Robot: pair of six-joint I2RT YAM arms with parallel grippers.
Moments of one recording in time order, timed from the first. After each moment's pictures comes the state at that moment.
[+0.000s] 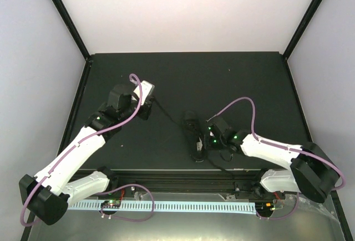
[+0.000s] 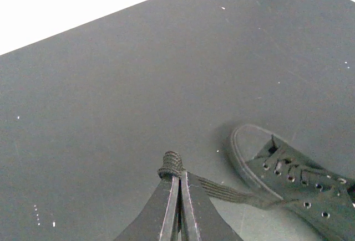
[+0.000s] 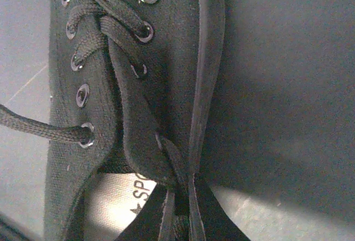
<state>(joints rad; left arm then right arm) -0.50 1.00 0.91 -0.43 0.07 0.02 0.79 1.28 0.57 -0.30 -0.07 0.74</state>
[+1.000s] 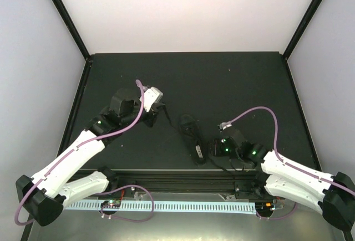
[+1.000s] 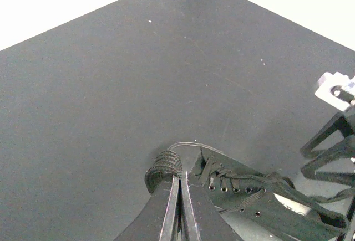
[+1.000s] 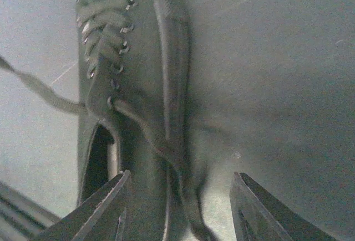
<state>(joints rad) -0.60 0.97 0.90 -0.41 0.23 0.02 0.85 0.87 0.41 -0.38 0.06 0.77</state>
